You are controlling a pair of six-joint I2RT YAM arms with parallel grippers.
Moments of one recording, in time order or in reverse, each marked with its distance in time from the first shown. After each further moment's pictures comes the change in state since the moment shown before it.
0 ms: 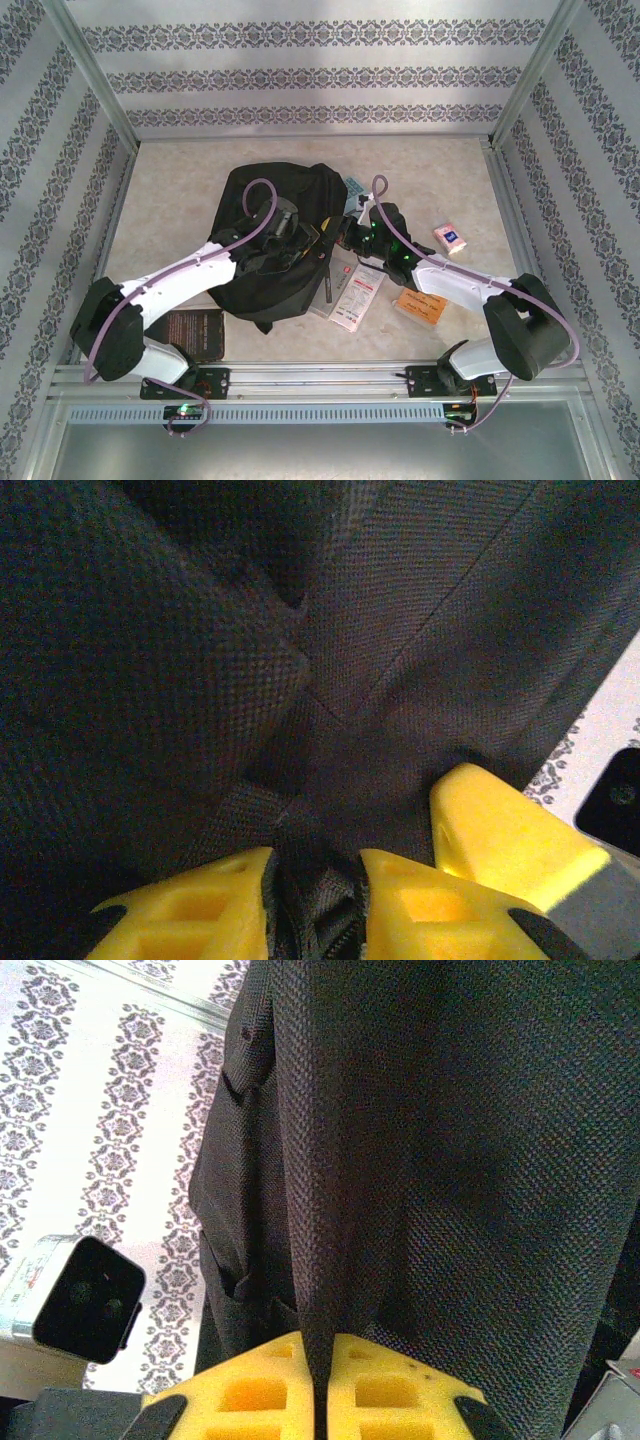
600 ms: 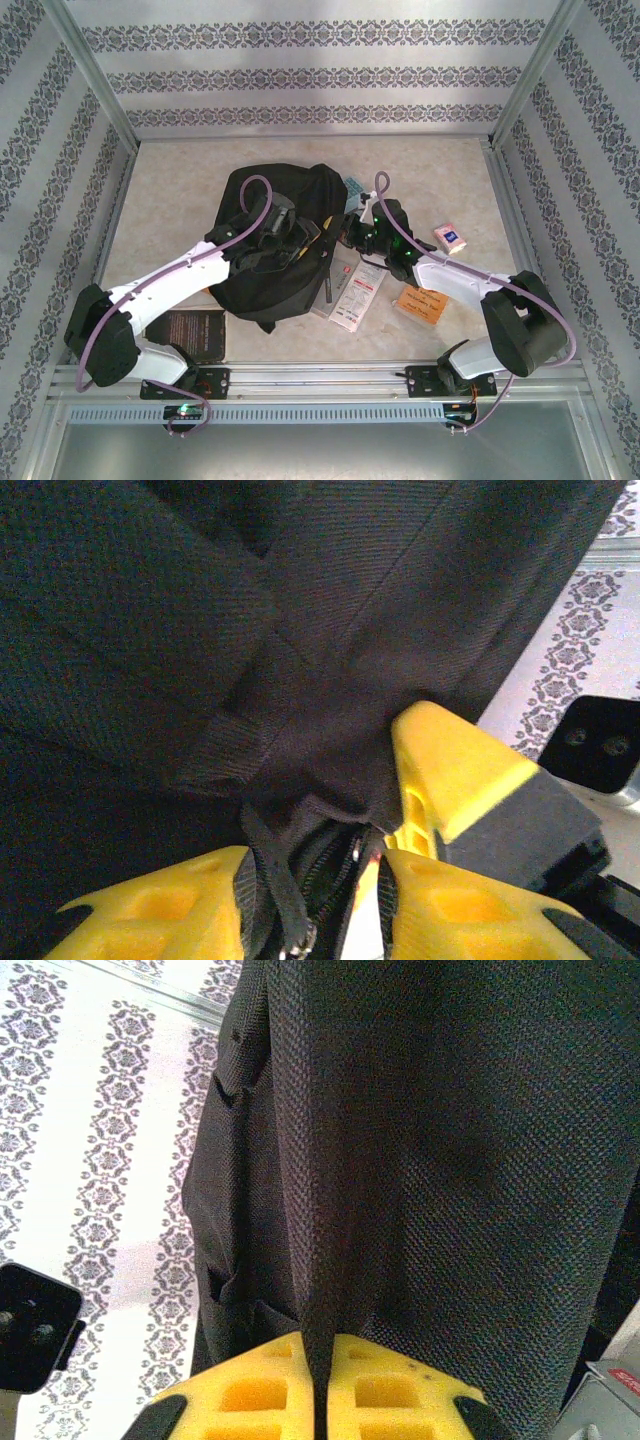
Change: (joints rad) left arm 0.000 -0.047 0.037 -0.084 0.031 0.013; right arm -0.035 0.017 0.014 -0.022 -0.048 -0.005
